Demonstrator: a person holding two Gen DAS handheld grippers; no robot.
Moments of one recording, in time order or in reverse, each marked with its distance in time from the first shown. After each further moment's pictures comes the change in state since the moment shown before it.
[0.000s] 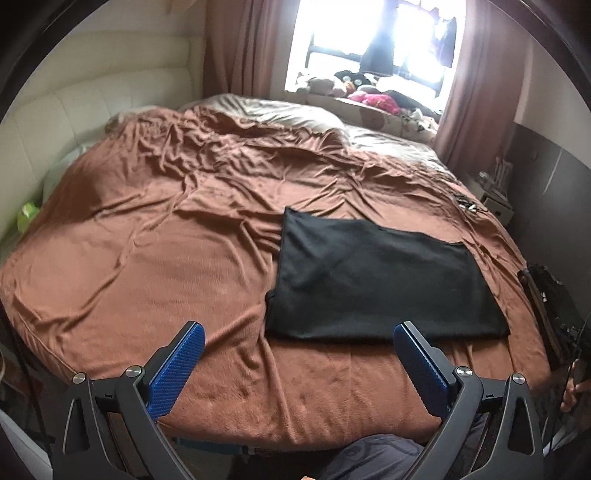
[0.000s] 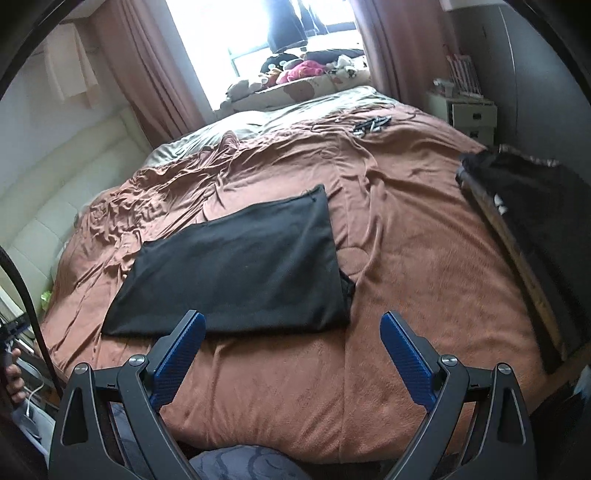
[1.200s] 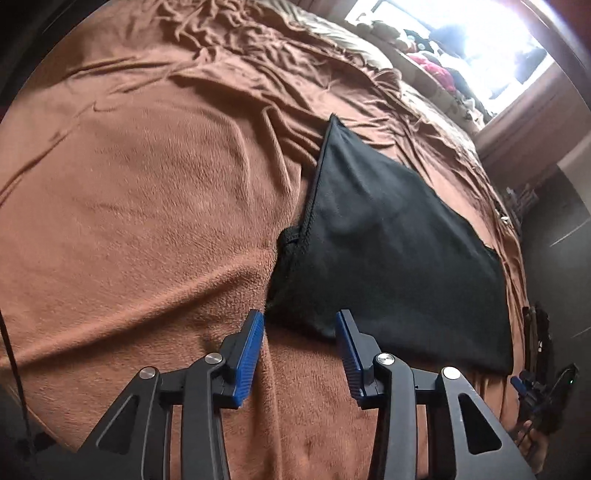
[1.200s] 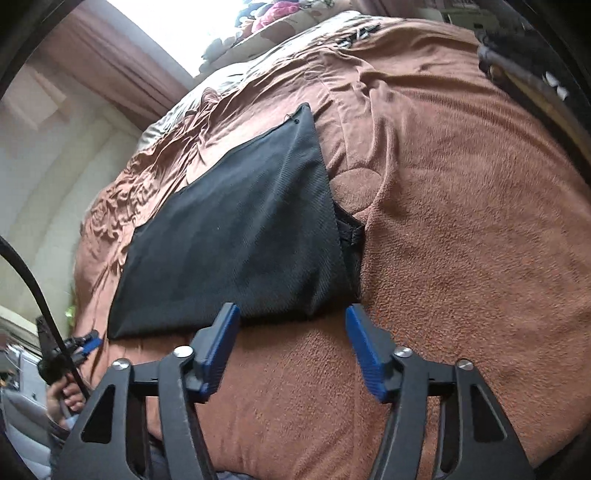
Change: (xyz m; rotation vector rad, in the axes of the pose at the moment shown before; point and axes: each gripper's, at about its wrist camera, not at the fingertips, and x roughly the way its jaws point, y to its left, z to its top) left arm 0.150 0.051 -0.019 -0.310 0.285 -0.097; right arm 0.123 -0.051 0.007 0.224 0.234 0.147
